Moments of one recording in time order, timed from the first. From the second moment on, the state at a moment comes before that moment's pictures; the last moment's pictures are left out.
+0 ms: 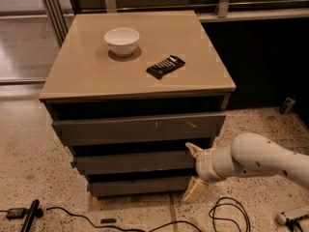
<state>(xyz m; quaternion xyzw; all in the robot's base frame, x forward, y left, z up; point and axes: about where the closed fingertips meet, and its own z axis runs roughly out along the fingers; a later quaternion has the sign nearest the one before) 0.466 -0.104 0.584 -0.63 0.70 0.14 0.30</state>
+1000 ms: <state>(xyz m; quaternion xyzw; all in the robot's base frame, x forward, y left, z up) 0.494 -0.158 0.453 -0.60 0.75 0.12 0.26</state>
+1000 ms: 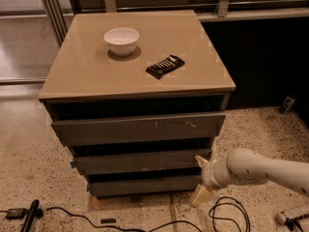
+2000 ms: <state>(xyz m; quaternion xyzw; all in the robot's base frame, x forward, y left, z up) 0.503 -0.152 0.374 -0.64 0.68 0.13 0.32</state>
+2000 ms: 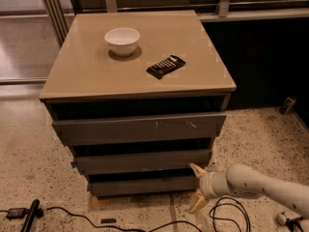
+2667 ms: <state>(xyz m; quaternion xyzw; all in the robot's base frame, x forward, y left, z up) 0.504 -0.146 0.321 -0.64 0.70 0.16 0.29</state>
